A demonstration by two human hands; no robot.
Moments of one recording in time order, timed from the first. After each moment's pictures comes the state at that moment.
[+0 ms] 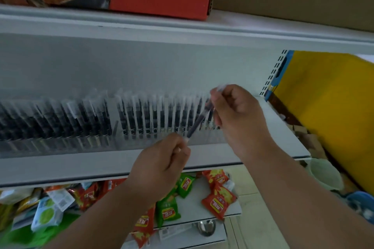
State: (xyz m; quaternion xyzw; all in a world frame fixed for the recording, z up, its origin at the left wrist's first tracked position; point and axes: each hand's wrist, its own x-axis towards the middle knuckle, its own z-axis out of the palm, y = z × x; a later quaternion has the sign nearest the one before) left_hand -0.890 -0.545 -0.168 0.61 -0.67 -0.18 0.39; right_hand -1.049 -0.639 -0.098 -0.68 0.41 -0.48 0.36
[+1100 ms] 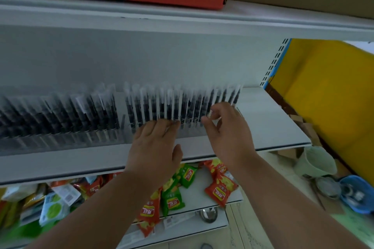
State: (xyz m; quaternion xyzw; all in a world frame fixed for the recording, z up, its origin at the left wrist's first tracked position) left_hand -0.860 -0.553 -0.180 0.68 -0.71 0.04 0.17; right_hand -1.038 -0.620 -0.150 -0.76 0.55 -0.32 0.12
